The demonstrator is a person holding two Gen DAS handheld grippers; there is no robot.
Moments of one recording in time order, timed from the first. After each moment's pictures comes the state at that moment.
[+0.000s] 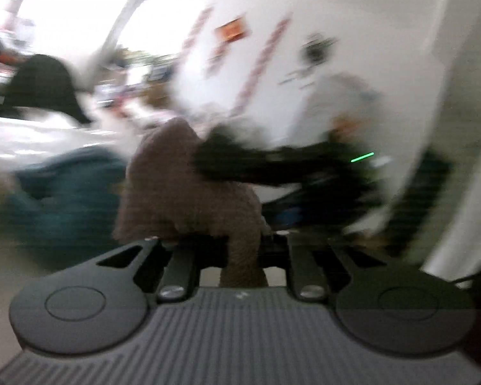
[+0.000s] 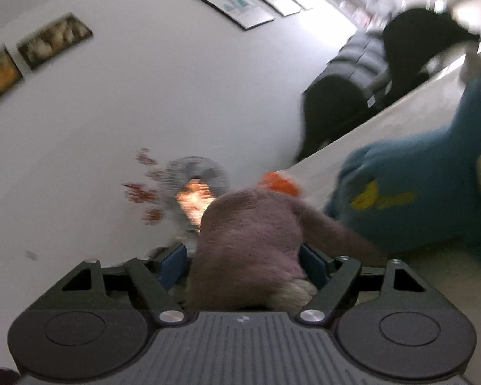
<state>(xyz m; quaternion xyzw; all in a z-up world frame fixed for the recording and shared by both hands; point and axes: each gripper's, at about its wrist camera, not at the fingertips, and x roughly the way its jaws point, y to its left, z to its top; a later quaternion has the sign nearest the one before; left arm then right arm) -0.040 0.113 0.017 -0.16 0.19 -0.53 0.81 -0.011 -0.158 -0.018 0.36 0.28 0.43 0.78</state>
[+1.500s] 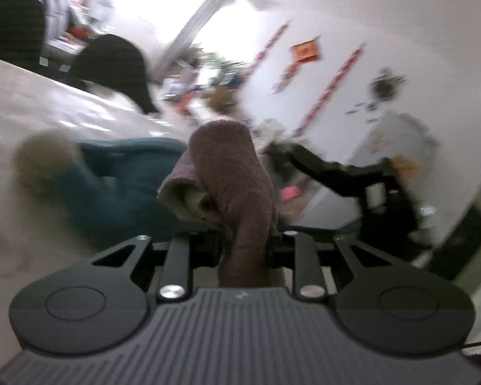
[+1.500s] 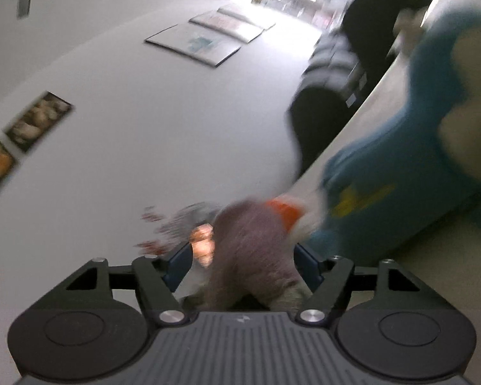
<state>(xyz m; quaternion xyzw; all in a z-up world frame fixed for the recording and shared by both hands) -0.013 0.132 0.005 -0.21 0.26 -0.35 0.88 -0.014 -0.189 -0.032 0.44 0.25 0.34 0.79</state>
